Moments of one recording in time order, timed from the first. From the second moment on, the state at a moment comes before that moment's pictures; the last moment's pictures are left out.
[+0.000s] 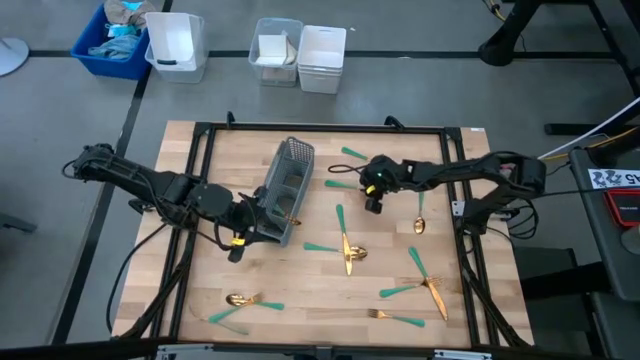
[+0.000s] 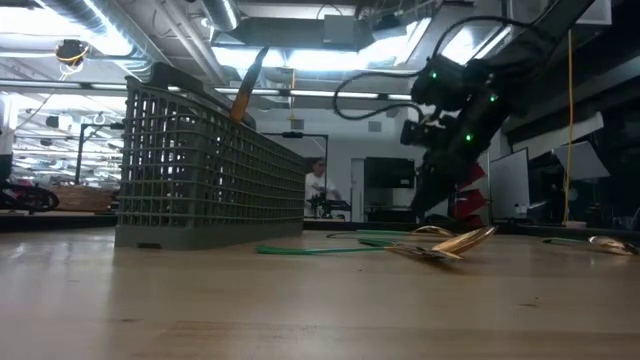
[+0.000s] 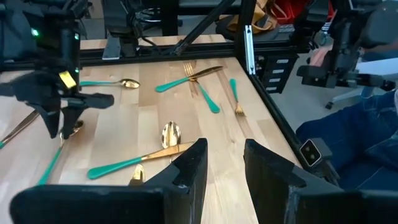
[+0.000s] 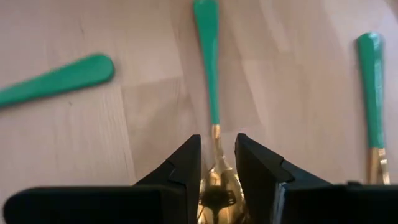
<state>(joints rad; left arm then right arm) -0.33 1.04 0.93 -0.31 -0.09 -0.10 -0.32 1.54 0.70 -0.07 0.01 -0.14</state>
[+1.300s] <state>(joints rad) -0.33 1.04 0.93 -0.31 -0.12 -0.10 -0.31 1.66 0.70 -0.02 0.03 -0.12</state>
